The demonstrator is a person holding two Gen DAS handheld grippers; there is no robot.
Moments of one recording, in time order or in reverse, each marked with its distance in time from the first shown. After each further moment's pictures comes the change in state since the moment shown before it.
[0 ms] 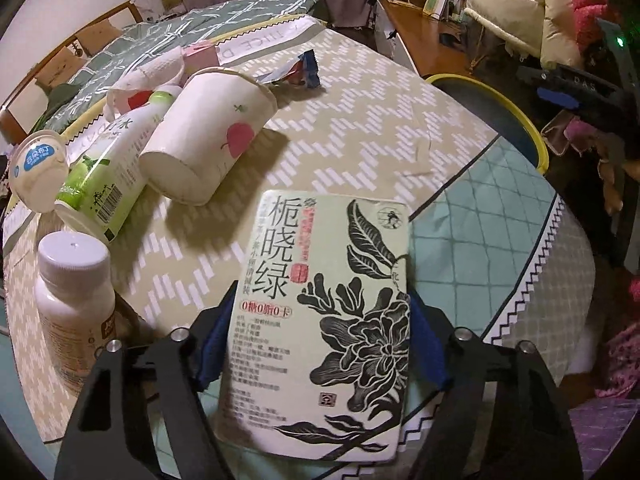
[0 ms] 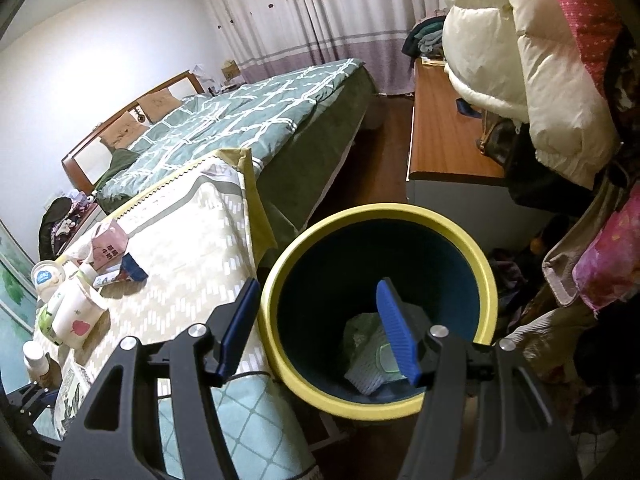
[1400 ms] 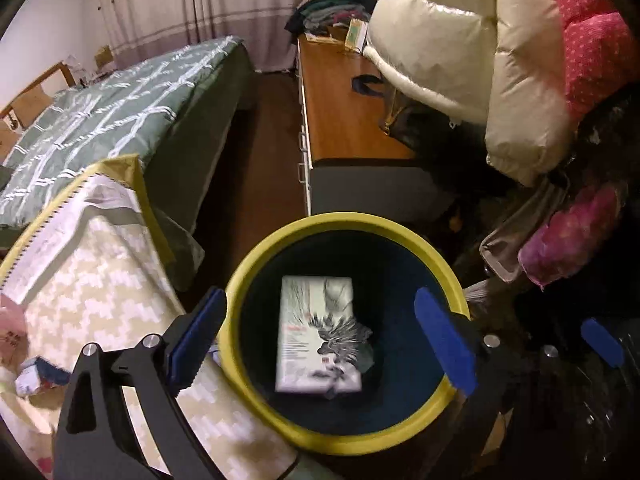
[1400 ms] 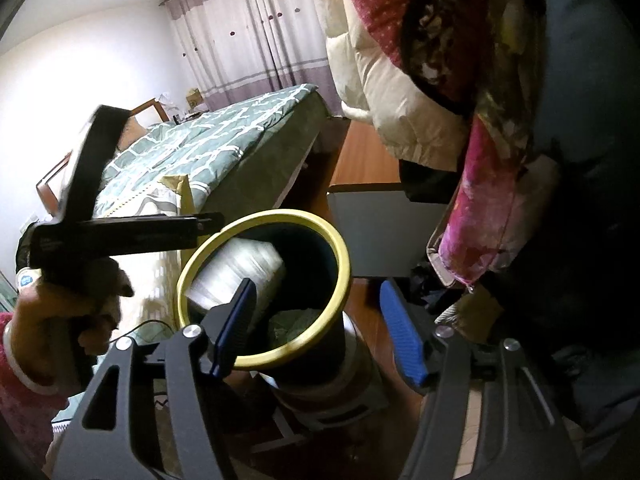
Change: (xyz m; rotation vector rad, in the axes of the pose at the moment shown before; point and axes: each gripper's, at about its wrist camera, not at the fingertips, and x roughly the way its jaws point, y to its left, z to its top) left arm 0.078 -0.214 0.227 0.150 -0.152 -0.148; right arm -0.076 -0.094 -0.029 0.050 -0.087 -0.119
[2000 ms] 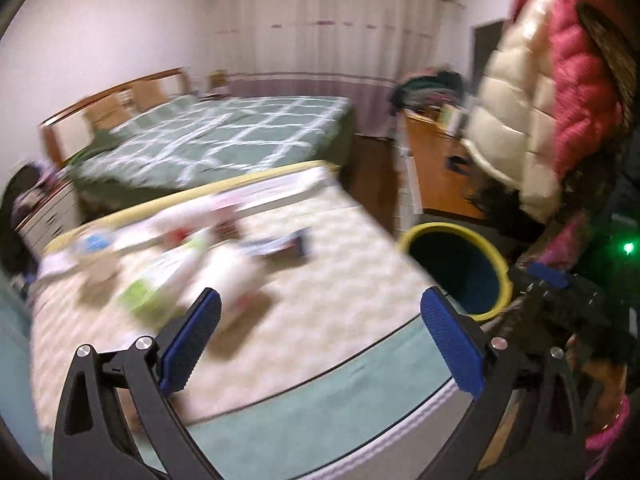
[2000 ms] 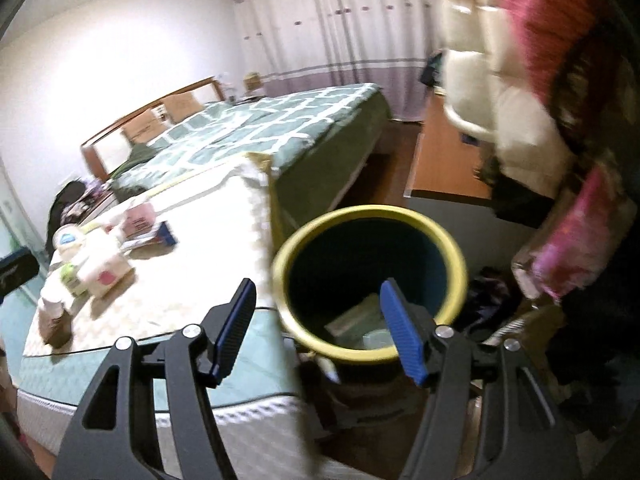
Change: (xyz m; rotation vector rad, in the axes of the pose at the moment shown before) left arm -0.251 0.130 -0.186 -0.264 -0.257 0.276; right arm 0.000 0.117 -0.011 -0.169 0.017 0.177
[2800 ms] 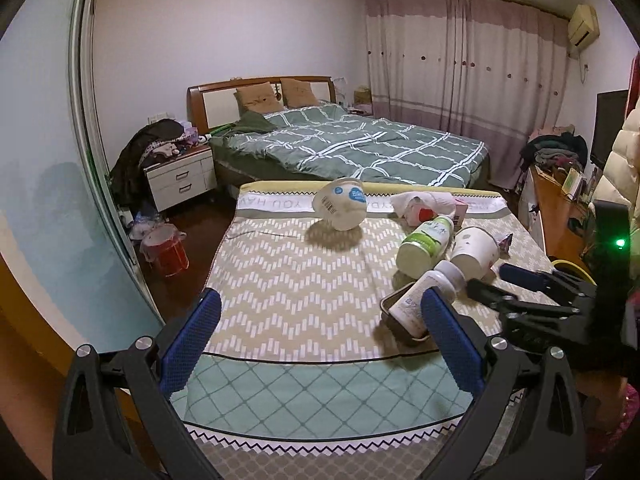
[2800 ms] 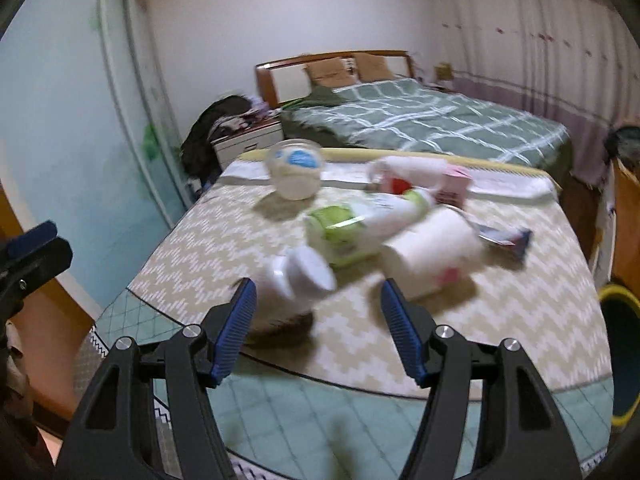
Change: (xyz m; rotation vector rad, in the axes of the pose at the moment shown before) left arm -0.125 0.191 -0.097 -0.255 -0.091 0.382; right arm 0.038 0.310 -0.043 -0.428 0.089 0.456
